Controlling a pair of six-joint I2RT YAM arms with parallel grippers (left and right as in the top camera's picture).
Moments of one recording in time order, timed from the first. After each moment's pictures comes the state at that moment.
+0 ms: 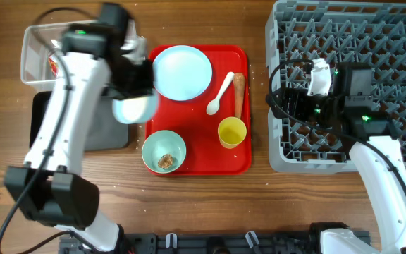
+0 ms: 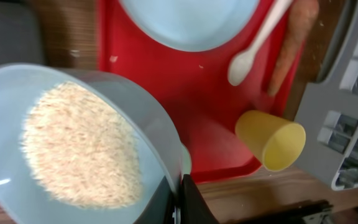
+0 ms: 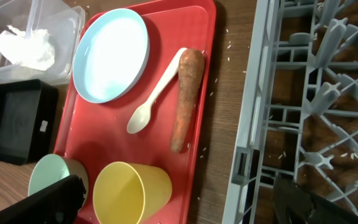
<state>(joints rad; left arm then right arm) -0.12 1.78 1.77 -1.42 0.30 -0.26 0.03 1.28 0.99 -0.62 -0.45 0.15</state>
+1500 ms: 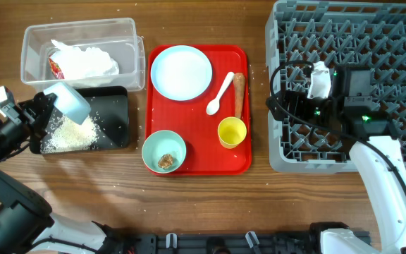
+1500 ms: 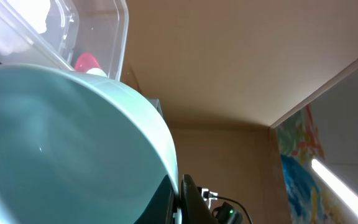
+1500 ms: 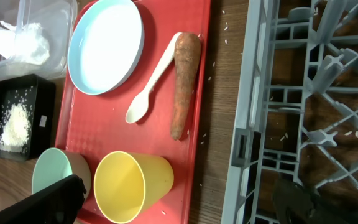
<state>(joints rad) 0.84 1.80 1.18 -1.00 1.51 0.06 0.03 1.28 0.99 -0.67 -0.45 0.18</state>
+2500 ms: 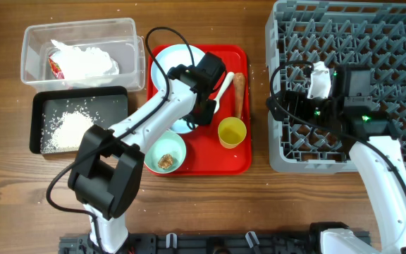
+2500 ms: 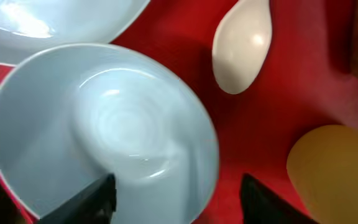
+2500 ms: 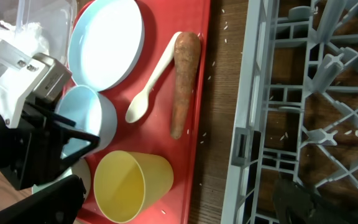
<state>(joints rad) -0.59 1.96 1.49 -0.99 -0.07 -0.27 0.03 1.28 0.99 -0.68 -0.45 0.18</state>
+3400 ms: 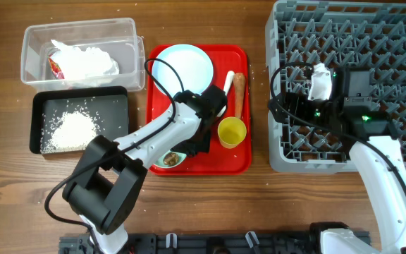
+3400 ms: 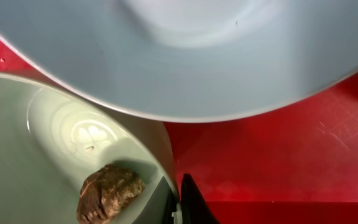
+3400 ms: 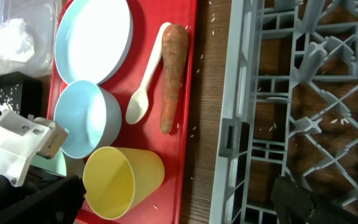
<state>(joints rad) -0.67 1.87 1.26 -1.05 -0.07 -0.55 0.03 1.28 0.99 -0.70 -0.41 0.18</state>
